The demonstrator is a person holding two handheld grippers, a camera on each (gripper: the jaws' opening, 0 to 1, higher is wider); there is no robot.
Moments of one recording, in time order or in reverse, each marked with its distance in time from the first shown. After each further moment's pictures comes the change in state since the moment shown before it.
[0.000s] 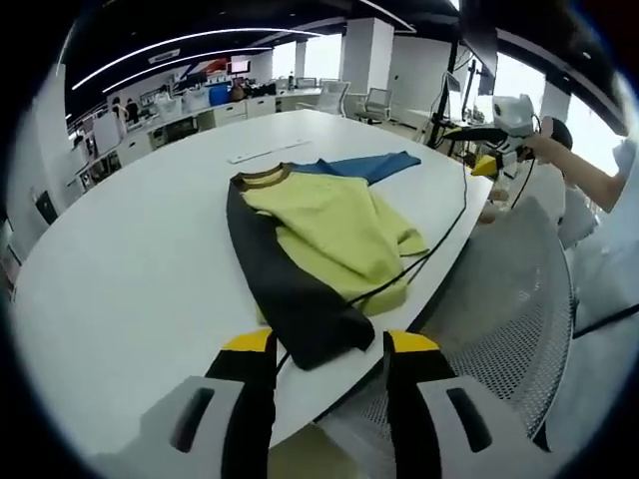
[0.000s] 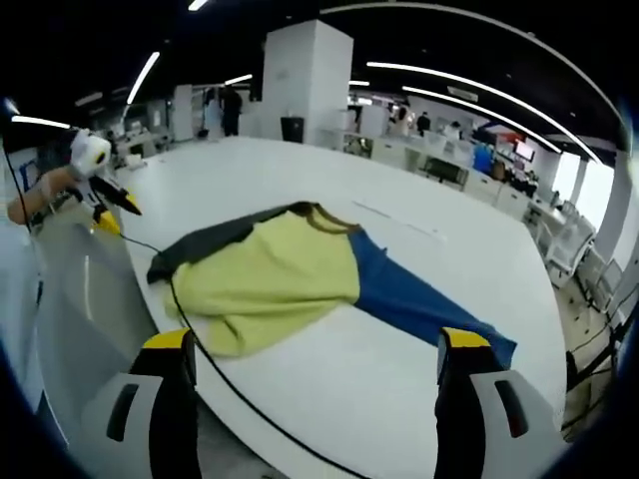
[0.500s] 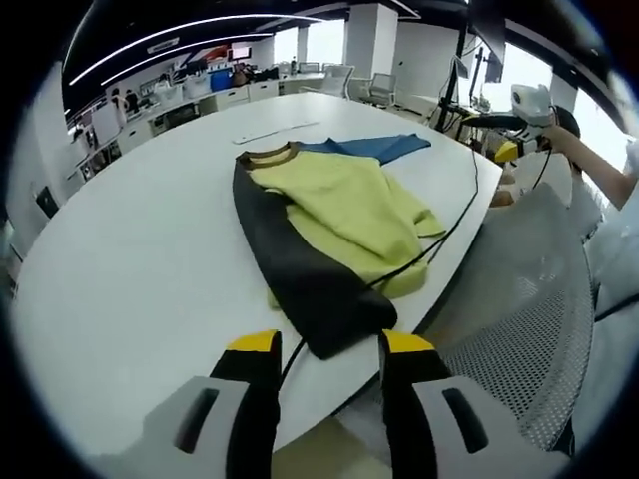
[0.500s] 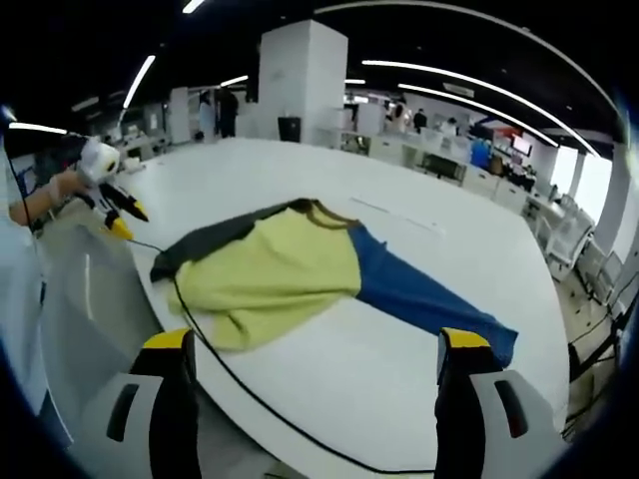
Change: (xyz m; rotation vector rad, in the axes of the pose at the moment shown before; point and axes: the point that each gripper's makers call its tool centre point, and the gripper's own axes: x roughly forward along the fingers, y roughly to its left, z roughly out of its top) left arm 0.014 0.021 -0.018 -0.017 0.062 0.027; right arm -0.006 0.001 -0.009 0.021 0.006 -0.001
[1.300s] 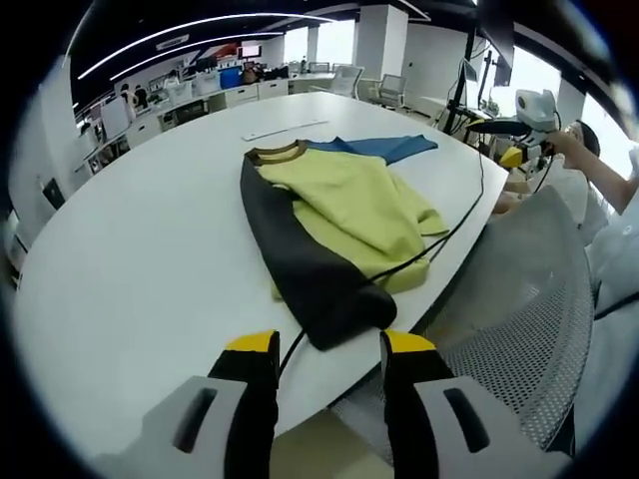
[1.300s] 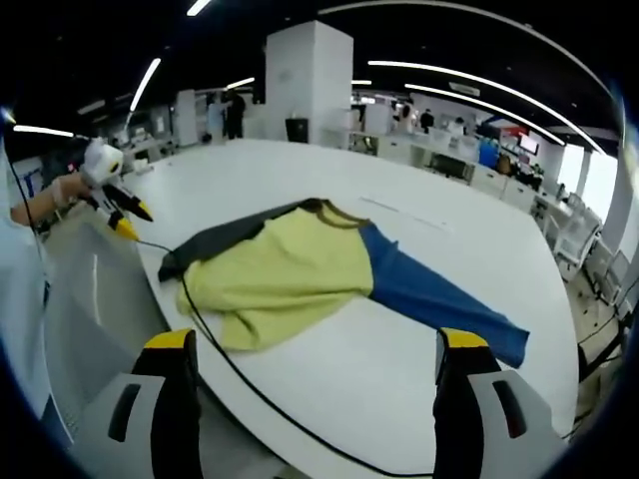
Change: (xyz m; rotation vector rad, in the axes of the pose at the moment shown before) left arm -0.011 -0.005 -0.007 -0.017 -0.003 0.032; right arm 0.005 0.012 -0.002 0.003 -0.010 0.041
